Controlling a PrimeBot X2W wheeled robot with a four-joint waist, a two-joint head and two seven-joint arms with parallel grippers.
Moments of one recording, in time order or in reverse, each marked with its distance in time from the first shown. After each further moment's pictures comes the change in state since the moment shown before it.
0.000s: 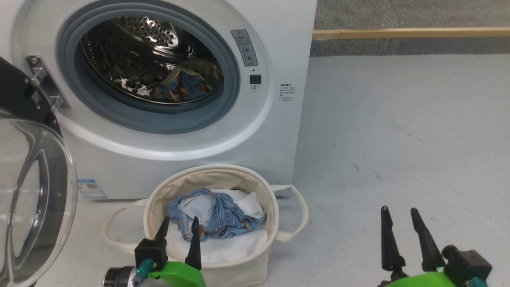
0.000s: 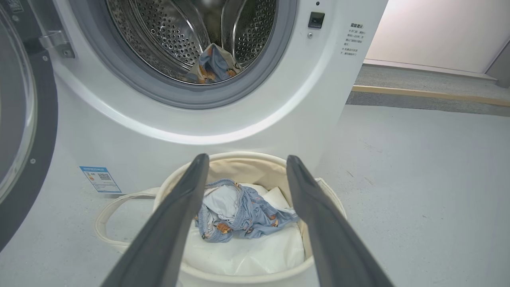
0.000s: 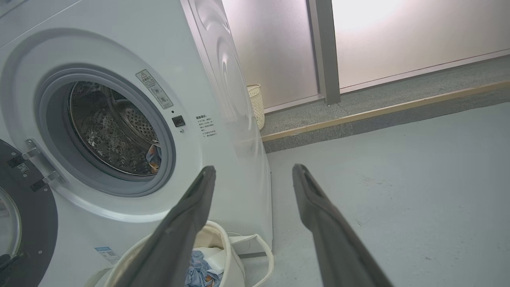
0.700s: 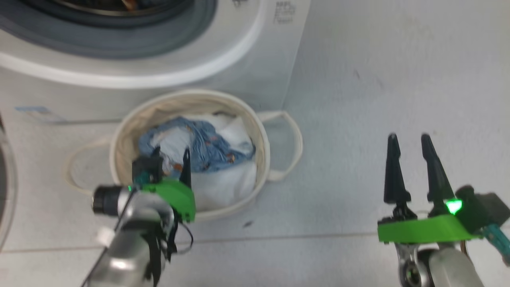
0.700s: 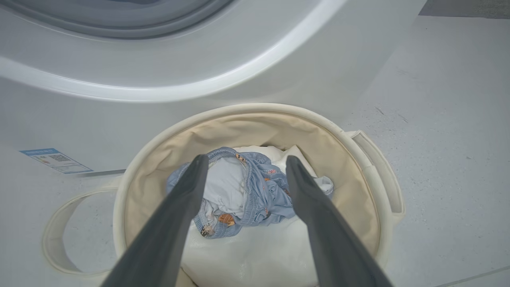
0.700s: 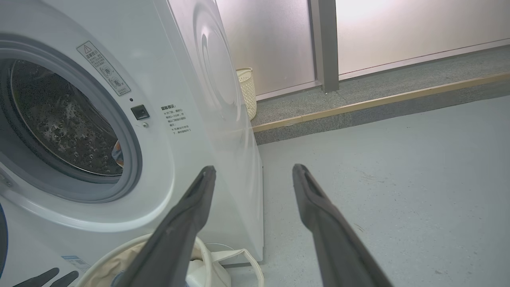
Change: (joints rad) left arm -0.481 -0.008 -0.072 0.439 -0.035 -0.044 0.001; right arm -0.227 0.000 -0.014 -0.089 -0.027 0.000 0.000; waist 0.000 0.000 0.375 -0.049
